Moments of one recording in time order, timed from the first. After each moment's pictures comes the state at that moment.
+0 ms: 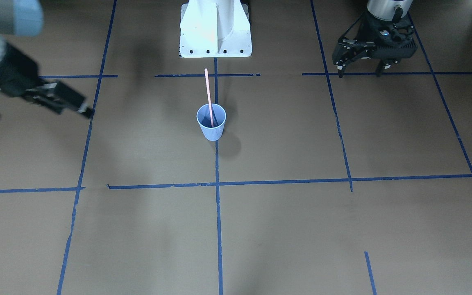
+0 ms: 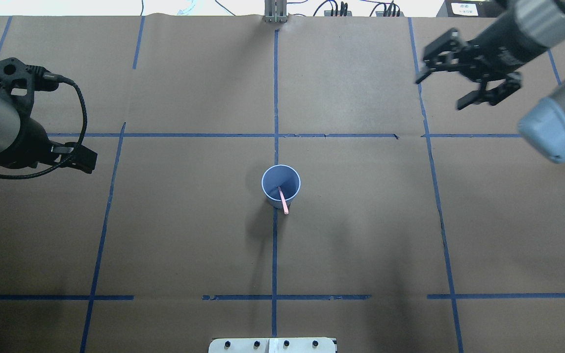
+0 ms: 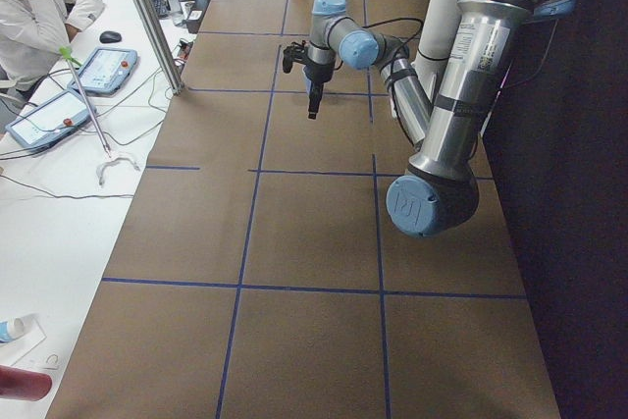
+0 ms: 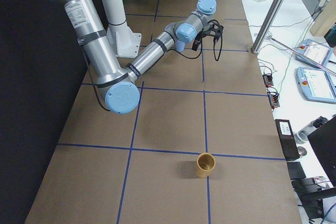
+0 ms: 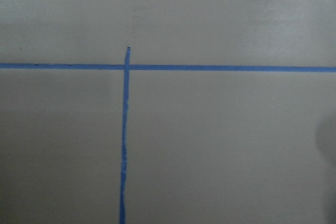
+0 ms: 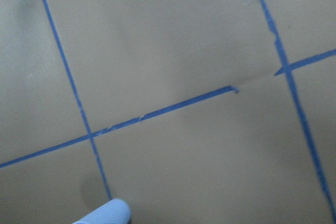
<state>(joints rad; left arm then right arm) -0.81 -1.80 -2.29 -1.24 -1.95 -0.84 1.13 -1.22 1.91 -1.49 2.46 1.16</state>
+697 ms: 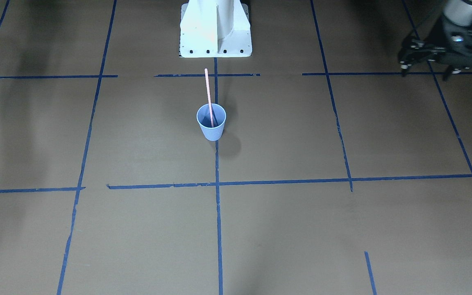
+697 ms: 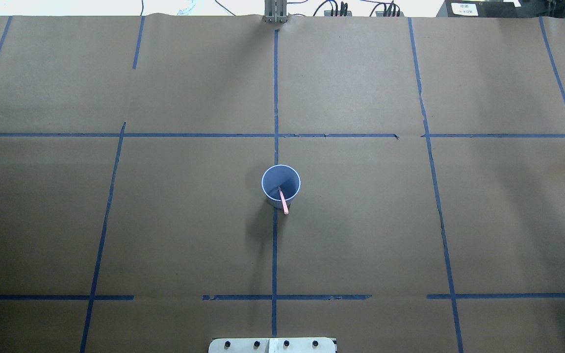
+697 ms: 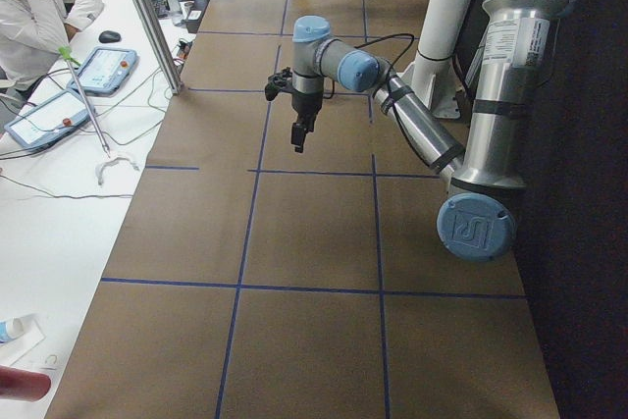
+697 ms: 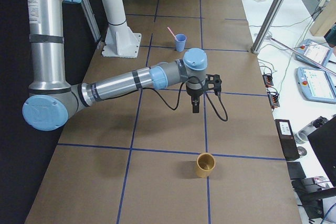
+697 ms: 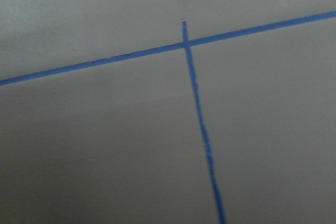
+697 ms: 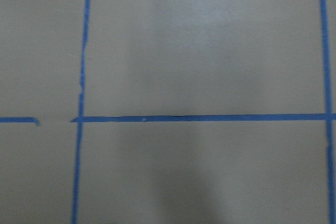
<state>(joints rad) -1.13 -1.63 -2.23 -1.24 -2.13 -0.29 1.48 -1.61 1.89 -1.60 2.37 0.18</state>
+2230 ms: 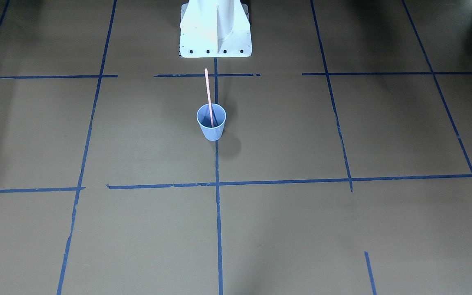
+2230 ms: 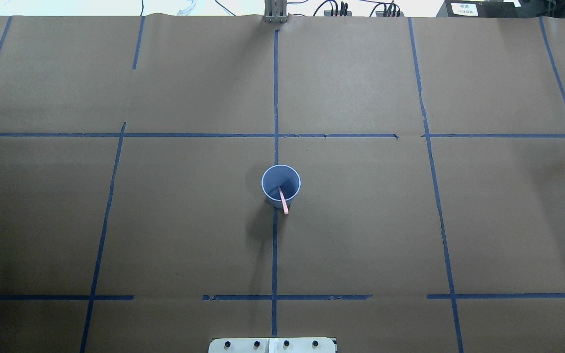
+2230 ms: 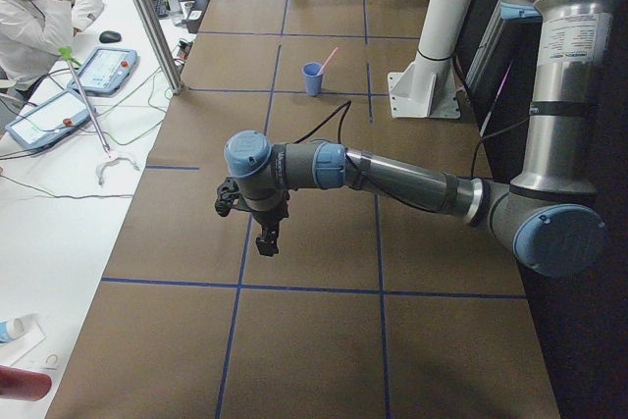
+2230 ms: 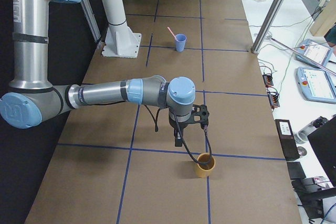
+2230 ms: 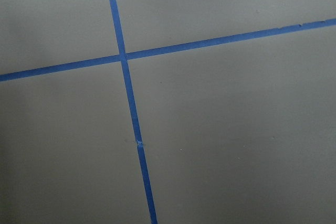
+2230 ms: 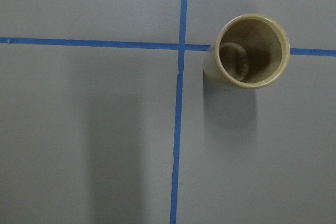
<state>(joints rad) -1.52 -1.58 -1.79 -1.30 -2.40 0.17 1.65 -1.66 1.85 -1.82 2.35 -0.14</state>
